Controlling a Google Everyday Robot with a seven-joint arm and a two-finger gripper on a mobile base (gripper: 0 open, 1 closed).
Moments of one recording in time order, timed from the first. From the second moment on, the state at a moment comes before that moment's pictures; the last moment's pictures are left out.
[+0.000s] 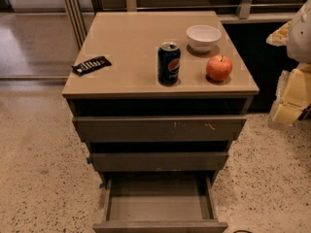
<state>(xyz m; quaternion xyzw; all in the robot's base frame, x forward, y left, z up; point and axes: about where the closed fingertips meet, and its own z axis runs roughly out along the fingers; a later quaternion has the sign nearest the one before) 0.438 -0.216 0.977 -0.60 0.78 -0.04 0.16</state>
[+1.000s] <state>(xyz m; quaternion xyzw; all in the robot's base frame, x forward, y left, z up) 0.497 -0.210 0.973 -0.56 0.78 0.00 0.27</state>
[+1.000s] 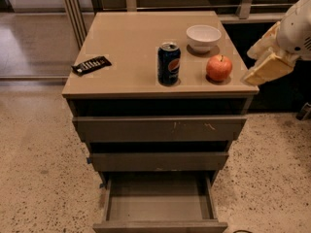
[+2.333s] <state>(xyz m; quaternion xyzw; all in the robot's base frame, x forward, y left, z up) 0.613 -0.156 0.970 -0.52 0.75 0.07 0.40</state>
